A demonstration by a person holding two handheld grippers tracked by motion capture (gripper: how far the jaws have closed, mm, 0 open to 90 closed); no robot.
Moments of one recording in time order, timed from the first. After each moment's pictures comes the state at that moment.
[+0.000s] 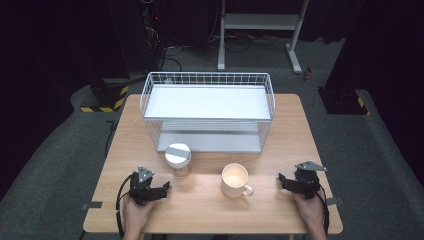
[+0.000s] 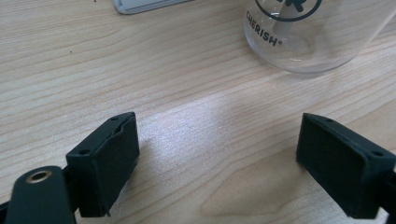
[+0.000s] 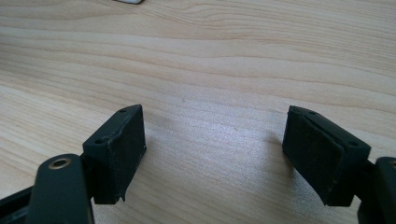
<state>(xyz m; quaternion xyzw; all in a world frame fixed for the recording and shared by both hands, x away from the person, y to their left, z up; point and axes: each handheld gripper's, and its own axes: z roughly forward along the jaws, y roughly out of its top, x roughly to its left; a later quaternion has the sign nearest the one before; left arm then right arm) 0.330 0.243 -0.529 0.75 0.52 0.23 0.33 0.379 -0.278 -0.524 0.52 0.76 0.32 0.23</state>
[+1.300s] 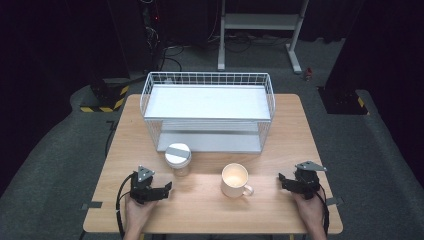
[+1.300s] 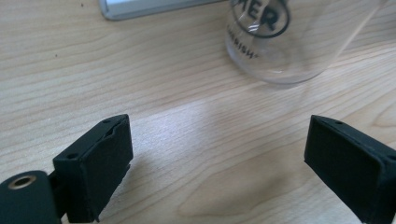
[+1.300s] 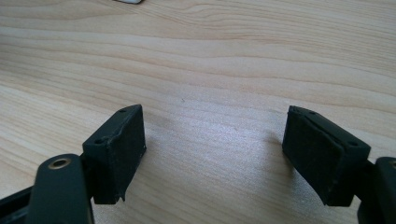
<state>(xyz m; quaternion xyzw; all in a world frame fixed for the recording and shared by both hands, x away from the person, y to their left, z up) 0.326 0.238 -0.521 0.74 0.53 0.21 0.35 0.379 -0.278 -0.524 0.52 0.76 0.32 0.23</state>
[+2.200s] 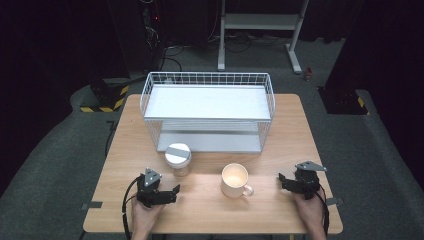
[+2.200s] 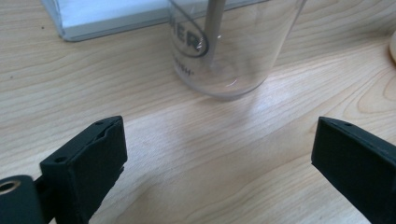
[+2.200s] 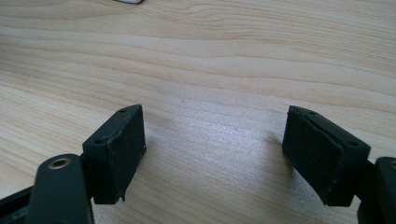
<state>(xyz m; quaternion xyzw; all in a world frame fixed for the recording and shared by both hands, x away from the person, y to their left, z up) 0.319 0.212 -0.513 0.75 0.51 0.21 0.37 0.379 -0.278 -0.524 0.52 0.76 0.32 0.23</state>
